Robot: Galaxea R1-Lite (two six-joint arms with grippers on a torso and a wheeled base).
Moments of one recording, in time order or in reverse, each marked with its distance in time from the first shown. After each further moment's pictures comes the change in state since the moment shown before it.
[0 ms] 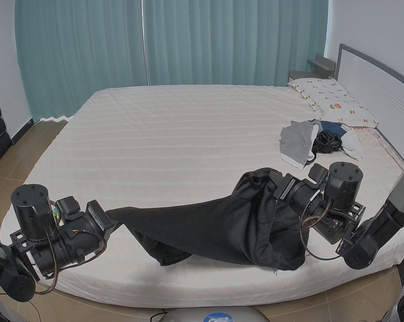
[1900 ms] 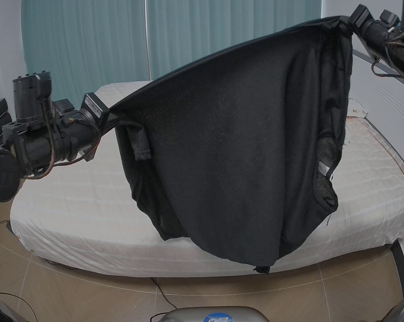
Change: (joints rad) left arm 0.137 0.019 -0.749 0.639 0.030 0.085; right arm -0.269 -0.344 -0.992 0.980 0.000 -0.142
